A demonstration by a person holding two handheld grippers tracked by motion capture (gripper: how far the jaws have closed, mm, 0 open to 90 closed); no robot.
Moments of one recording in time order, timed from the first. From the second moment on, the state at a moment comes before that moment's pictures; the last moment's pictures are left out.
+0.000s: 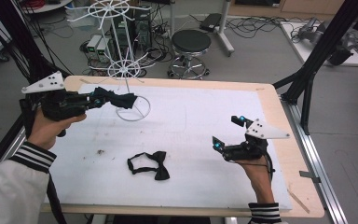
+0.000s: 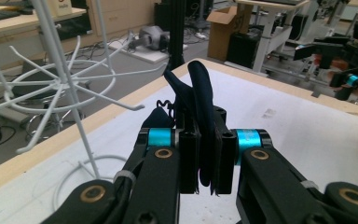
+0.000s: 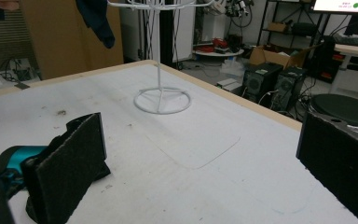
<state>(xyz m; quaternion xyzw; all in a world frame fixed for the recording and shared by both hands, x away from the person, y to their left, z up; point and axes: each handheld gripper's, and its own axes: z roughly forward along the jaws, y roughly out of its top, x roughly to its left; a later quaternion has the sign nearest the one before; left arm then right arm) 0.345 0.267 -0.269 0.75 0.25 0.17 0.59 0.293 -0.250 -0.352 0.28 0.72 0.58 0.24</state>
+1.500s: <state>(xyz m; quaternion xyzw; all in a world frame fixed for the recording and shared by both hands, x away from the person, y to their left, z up) 0.385 0.262 -0.261 0.74 0.30 0.19 0.57 0.269 -0.271 -0.388 0.29 0.70 0.60 0.25</state>
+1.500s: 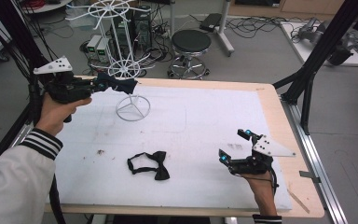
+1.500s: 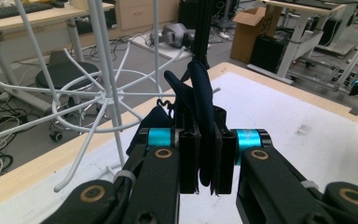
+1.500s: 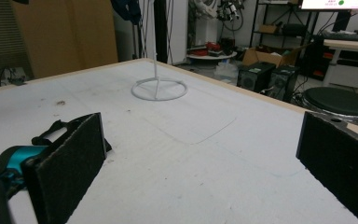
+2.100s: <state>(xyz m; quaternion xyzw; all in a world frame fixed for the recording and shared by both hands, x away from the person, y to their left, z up) 0.404 0.259 -0.272 0.73 0.33 0.18 0.57 0.254 -0.277 -0.410 0.30 0.69 0.60 0.27</state>
